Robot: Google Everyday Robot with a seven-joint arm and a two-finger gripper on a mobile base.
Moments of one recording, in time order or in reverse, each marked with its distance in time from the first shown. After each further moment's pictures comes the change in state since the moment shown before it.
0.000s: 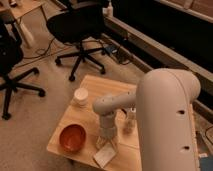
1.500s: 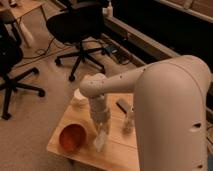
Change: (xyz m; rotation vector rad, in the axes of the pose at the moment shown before) arm 0.018 0.032 -0.135 0.019 -0.148 0.034
